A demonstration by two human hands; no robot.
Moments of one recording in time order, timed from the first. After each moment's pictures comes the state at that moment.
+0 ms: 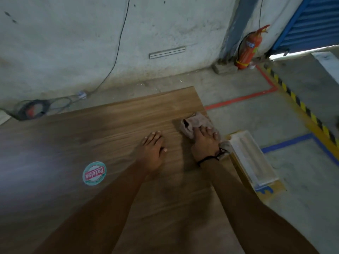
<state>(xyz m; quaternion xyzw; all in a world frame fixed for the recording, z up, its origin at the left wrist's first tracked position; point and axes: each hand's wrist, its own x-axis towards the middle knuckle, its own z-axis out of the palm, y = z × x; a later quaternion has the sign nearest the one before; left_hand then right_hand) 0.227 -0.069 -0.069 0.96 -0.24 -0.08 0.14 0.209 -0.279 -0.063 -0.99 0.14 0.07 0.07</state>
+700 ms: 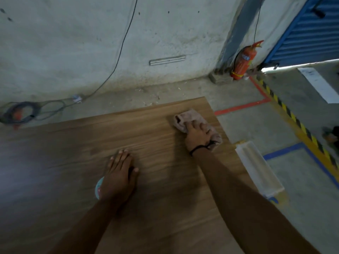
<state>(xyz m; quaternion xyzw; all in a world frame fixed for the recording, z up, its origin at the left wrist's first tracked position) 0.212 0.073 -0.078 0.97 -0.16 0.01 0.18 0.295 -0.210 -0.057 -0.97 0.19 0.09 0.08</state>
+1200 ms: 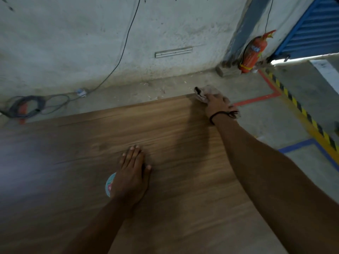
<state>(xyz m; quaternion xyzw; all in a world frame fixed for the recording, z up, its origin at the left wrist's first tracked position) 0.211 0.072 -0.083 0.97 -0.17 0.01 0.19 0.373 -0.249 -0.038 -0.96 0.25 0.07 0.13</state>
